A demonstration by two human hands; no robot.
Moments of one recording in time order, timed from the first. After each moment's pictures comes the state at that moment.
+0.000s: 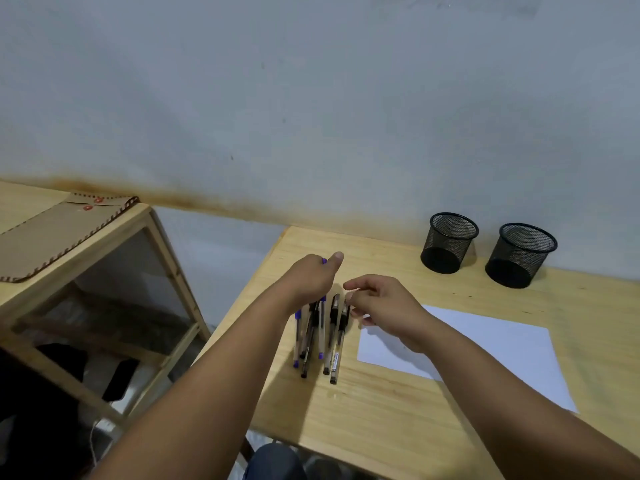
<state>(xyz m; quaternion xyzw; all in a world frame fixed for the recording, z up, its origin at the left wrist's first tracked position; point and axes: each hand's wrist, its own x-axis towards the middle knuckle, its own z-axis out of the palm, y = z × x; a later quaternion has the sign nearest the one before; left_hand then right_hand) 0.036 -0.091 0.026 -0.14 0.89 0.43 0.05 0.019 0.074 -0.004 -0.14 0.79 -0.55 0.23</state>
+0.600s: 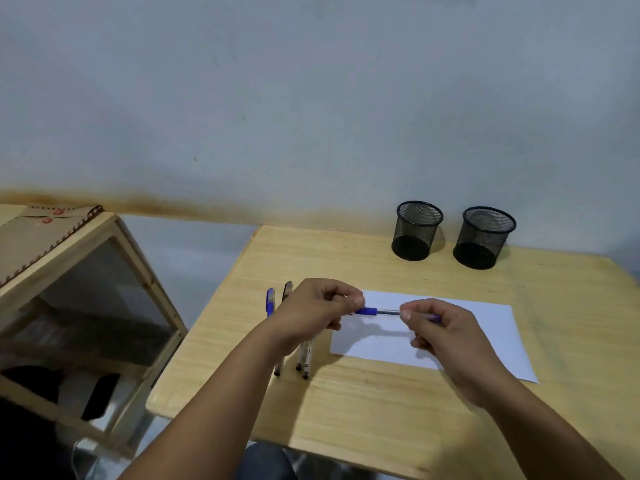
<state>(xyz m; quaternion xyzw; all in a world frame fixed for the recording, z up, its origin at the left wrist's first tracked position) 0.068 -0.042 0.001 -0.02 0.77 0.63 0.10 0.073 0.182 -0.009 0.01 0.76 -0.65 0.09</state>
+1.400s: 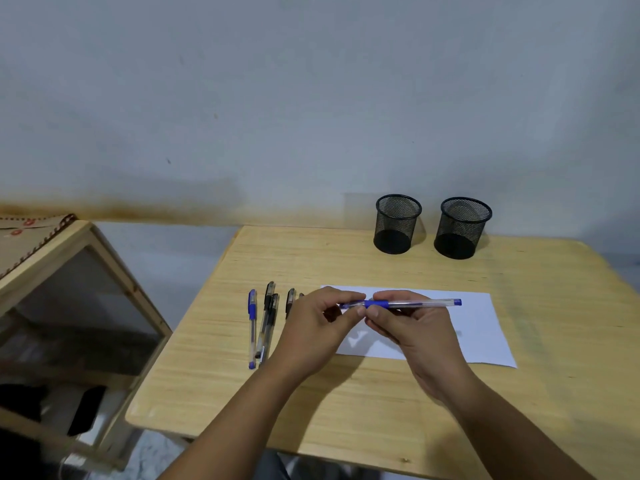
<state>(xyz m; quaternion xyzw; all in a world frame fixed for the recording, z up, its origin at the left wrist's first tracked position) 0.089 -0.001 -0.018 0.05 0.81 0.57 -0.09 0.081 0.164 -0.014 -0.01 0.61 -0.79 0.06</state>
